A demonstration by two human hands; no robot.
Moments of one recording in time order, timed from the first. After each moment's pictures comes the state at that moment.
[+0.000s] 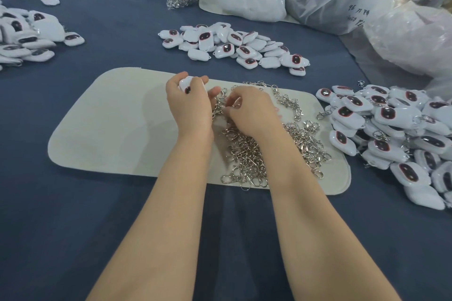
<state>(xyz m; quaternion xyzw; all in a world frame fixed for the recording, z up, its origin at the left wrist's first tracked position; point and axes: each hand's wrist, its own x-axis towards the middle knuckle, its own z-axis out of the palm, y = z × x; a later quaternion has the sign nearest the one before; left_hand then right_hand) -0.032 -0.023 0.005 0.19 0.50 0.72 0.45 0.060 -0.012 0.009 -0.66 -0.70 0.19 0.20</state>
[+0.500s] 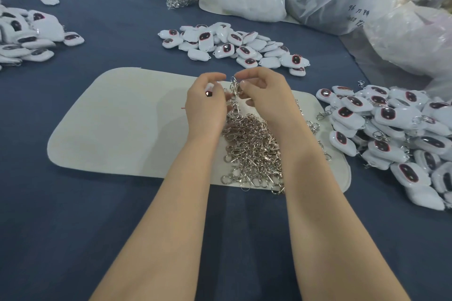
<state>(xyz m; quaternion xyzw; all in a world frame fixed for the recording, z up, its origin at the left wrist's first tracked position) -0.022 -0.023 -0.002 0.37 0.55 0.62 0.42 0.081 -0.009 0.021 -0.56 -0.61 0.37 0.43</state>
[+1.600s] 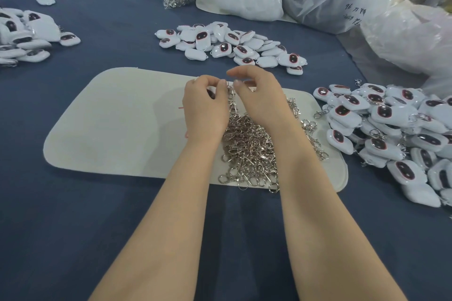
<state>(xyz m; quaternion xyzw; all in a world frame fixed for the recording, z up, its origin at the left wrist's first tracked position) -0.021 -0.021 -0.004 0.47 0.64 0.55 0.27 0.076 -0.009 0.020 -0.56 -0.68 0.27 0.38</state>
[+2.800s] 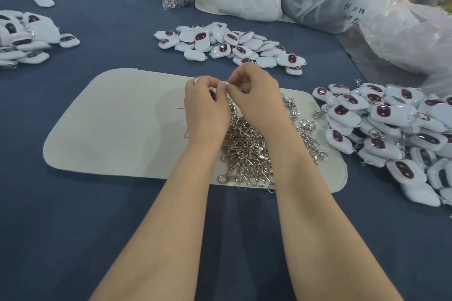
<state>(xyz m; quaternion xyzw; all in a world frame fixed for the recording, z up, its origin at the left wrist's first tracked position) -0.018 -0.024 -0.005 0.49 0.64 0.54 0.24 0.070 -0.012 0.019 -0.56 -0.69 0.23 0.41</state>
